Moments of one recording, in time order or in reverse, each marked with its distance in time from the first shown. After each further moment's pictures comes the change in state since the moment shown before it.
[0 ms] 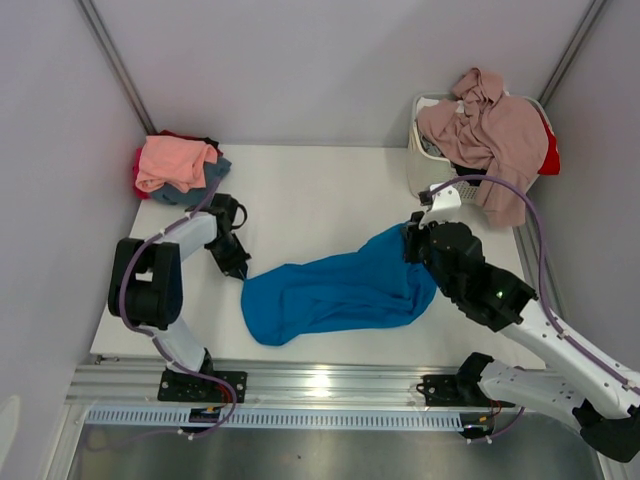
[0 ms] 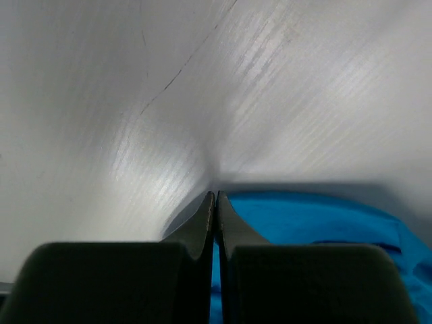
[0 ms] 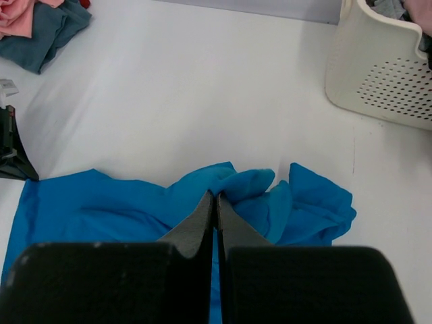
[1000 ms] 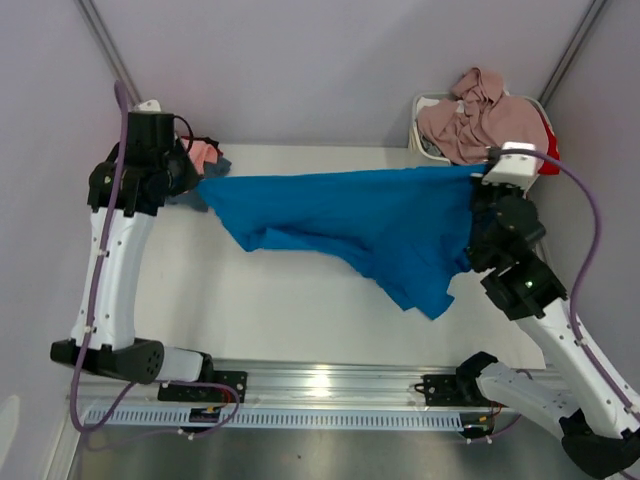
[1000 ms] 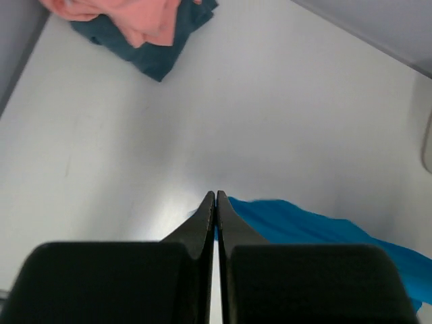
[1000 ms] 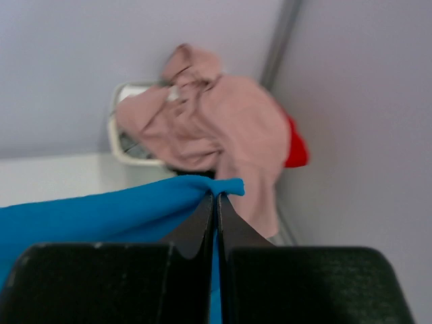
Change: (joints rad) left arm -0.020 -0.309 0.859 -0.373 -0.276 0.210; right arm -0.228 0.024 0.148 0.270 0.372 -0.487
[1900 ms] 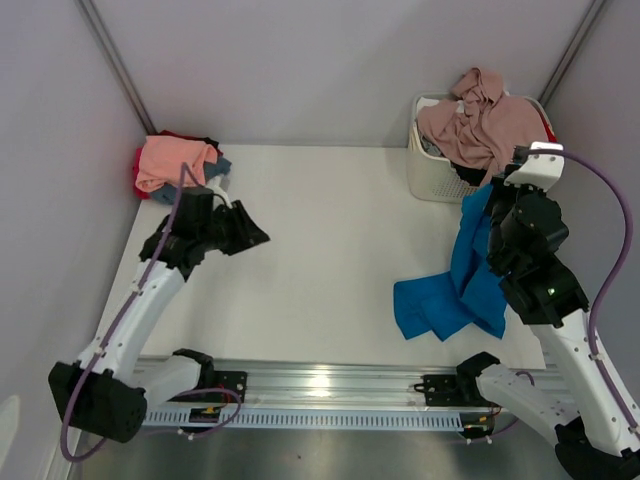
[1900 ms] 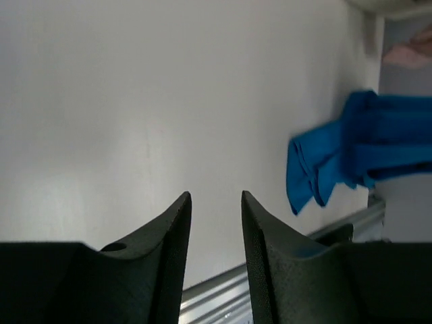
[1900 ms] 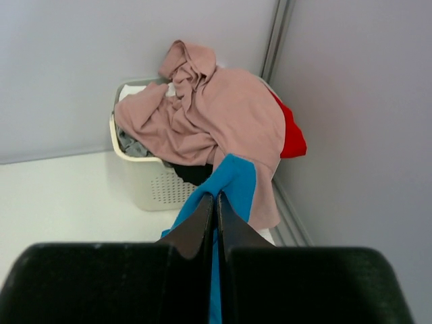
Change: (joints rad) left arm -0.076 -0.359 -0.871 0.512 0.485 -0.108; right arm -0.136 -0.056 0.075 -0.138 -0.098 0.087
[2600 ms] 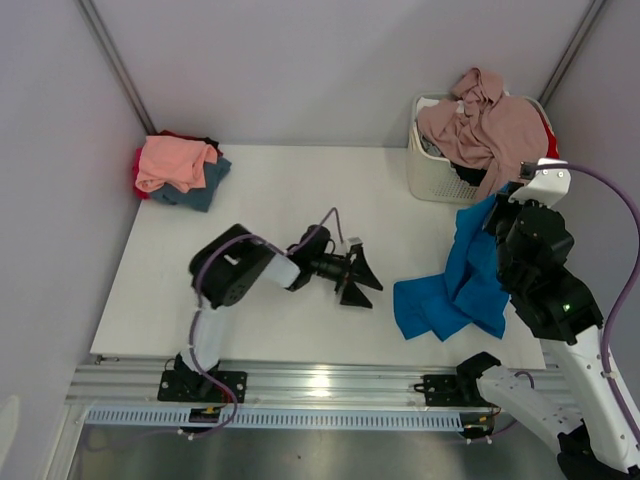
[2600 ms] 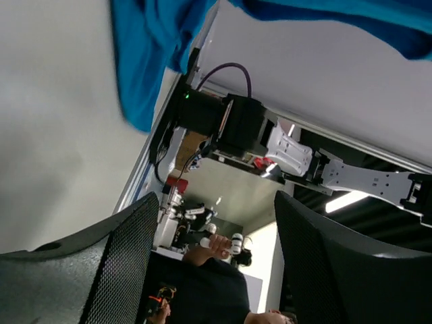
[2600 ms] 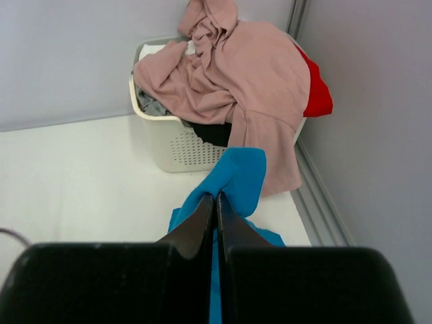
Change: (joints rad) left arm -0.466 1.005 -0.128 1.345 0.838 -0.837; right arm 0.005 -0.066 0.007 -0.232 -0.064 0.180
